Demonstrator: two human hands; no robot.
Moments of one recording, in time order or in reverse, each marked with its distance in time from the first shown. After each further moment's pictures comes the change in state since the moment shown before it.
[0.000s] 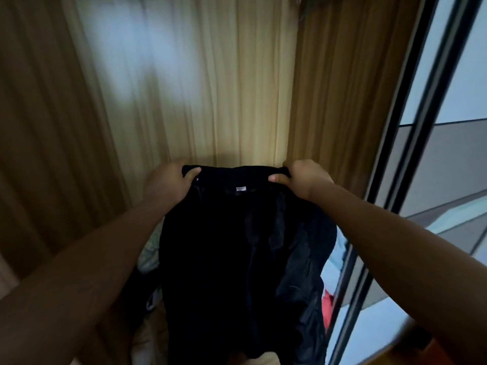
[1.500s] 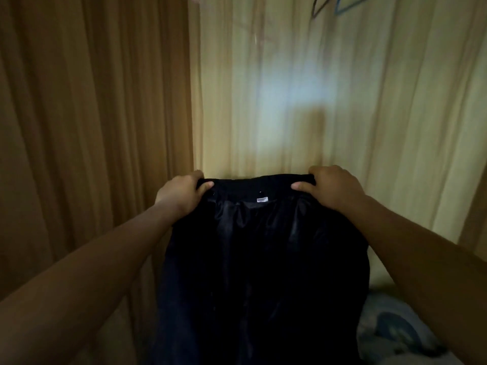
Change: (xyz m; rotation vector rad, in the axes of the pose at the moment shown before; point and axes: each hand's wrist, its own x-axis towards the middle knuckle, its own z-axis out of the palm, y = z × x) left_hand 0.188 -0.128 -0.035 0.327 0.146 -0.364; right_hand 0.374 -0.095 0.025 0.128 0.186 -0.551
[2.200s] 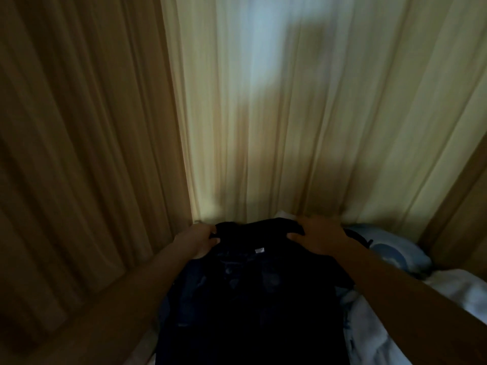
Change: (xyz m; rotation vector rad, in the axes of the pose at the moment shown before) left_hand -0.128 -0.030 0.204 -0.055 -0.753 0.013; right_hand -0.139 0.015 0.195 0.046 -0.652 0.130
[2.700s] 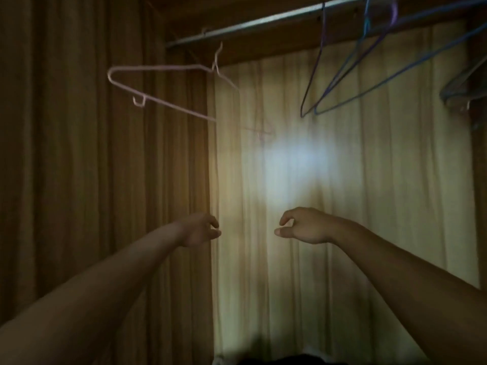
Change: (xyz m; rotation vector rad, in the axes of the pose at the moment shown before) left_hand -0.121 0.076 -0.340 0.027 0.435 0.075; right_hand -0.068 -0.111 -0.313 0.197 0.335 -0.297
